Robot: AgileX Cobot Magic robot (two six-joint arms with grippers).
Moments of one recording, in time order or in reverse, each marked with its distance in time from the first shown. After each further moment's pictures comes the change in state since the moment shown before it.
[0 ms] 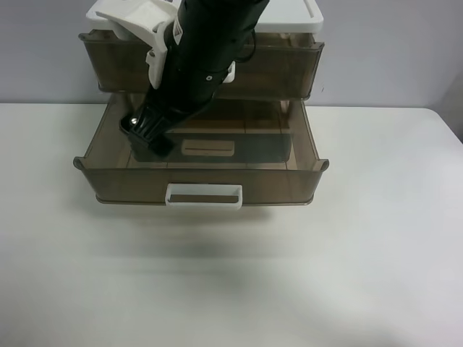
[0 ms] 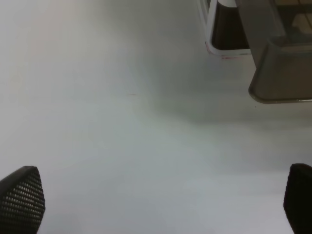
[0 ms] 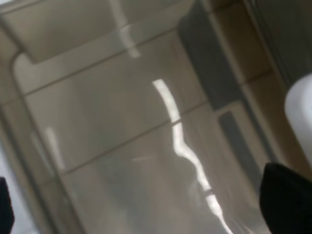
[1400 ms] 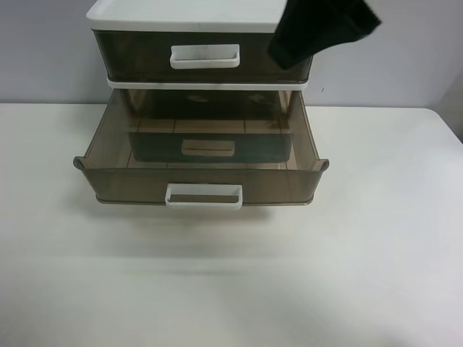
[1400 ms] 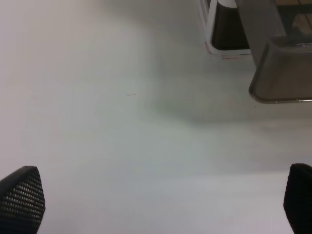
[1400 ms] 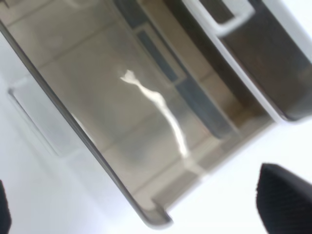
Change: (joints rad) left arm 0.000 0.000 0.000 0.000 0.000 0.000; right arm -0.111 -0.527 0.045 -0.001 0.407 0.010
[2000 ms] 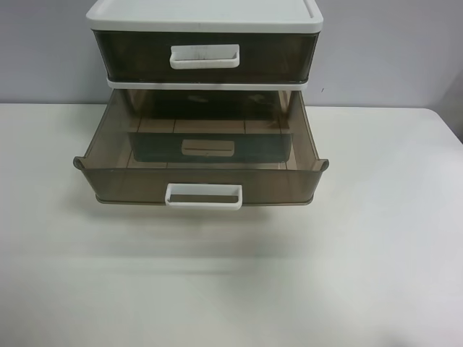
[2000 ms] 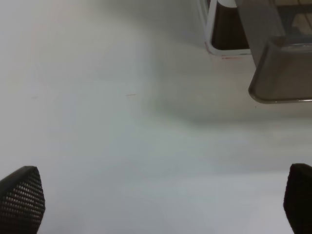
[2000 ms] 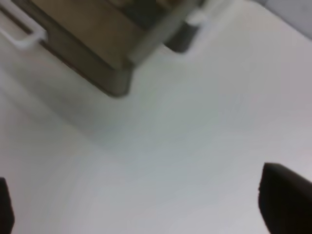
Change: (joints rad) left arm 0.000 0.000 0.000 0.000 0.000 0.000; right arm -0.105 -0.775 0.607 -0.076 0.001 0.167
